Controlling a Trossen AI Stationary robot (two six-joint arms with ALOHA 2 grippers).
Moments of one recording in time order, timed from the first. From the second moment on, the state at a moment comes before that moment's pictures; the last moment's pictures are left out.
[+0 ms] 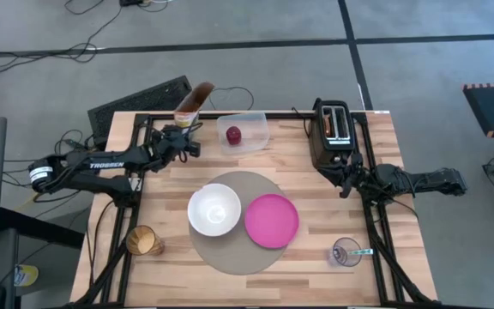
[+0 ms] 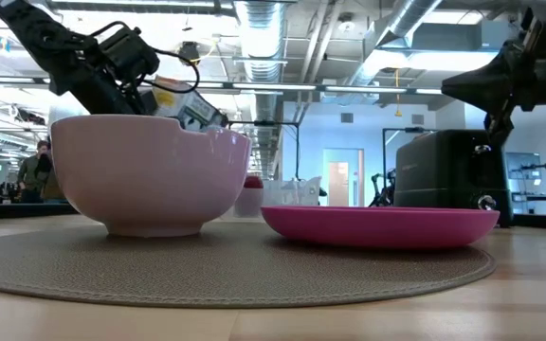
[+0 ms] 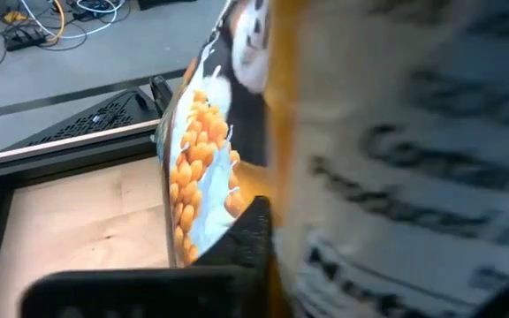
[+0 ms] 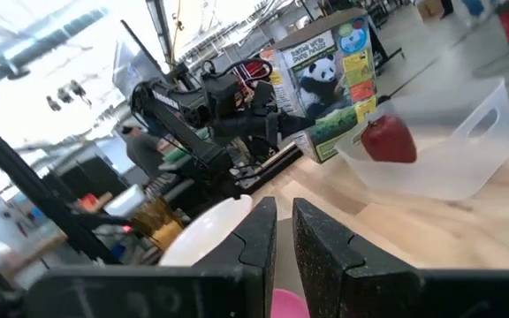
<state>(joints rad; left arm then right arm) 0.49 1.13 0.44 0.00 -0.61 -0.50 0.08 0.00 0.01 0.09 0.37 0.62</state>
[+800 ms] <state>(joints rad) 0.45 0.84 0.85 -0.37 -0.29 -0.34 0.08 0.04 0.01 0.30 0.40 0.79</state>
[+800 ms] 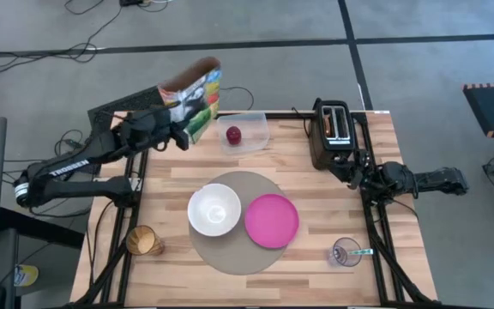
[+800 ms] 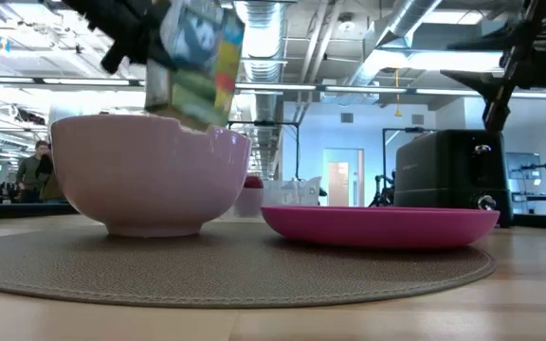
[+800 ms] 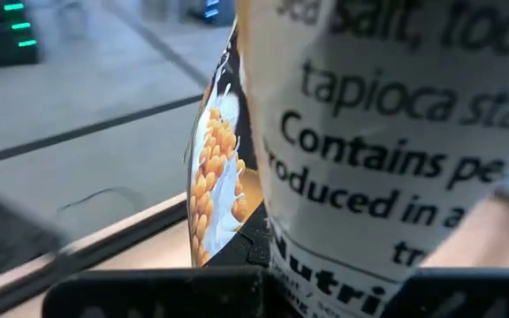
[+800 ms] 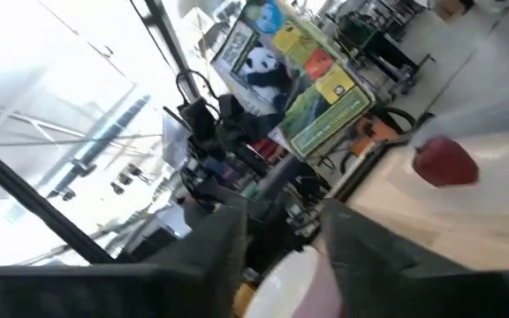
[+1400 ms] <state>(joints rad) 0.36 0.98 0.95 0.09 -0.03 -0.42 -0.05 0.45 0.26 0.47 0.29 0.55</state>
